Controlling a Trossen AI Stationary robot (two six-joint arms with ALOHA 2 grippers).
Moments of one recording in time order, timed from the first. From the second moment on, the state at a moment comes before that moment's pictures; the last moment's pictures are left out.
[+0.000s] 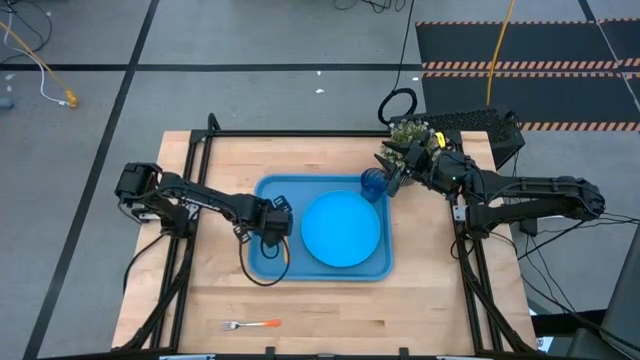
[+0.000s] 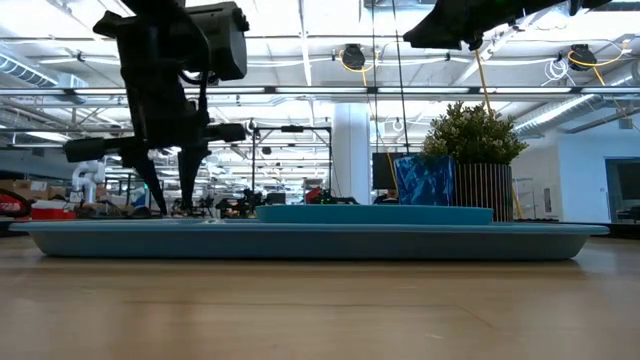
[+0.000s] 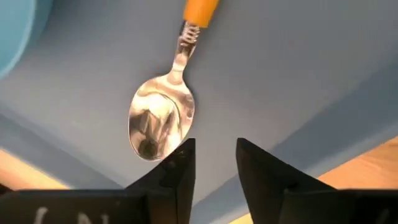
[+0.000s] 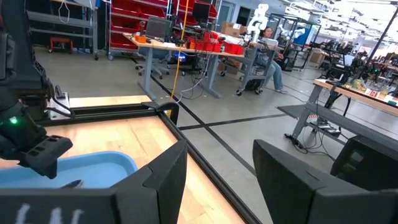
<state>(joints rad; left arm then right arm) -0.10 1.62 0.94 -0.81 -0.31 0.89 -0.14 0.88 0.67 0.13 0.45 -0.15</state>
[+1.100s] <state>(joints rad) -0.46 1.61 1.18 -0.81 0.02 -1.00 -0.20 0.88 0.67 0.16 0.44 -0.23</state>
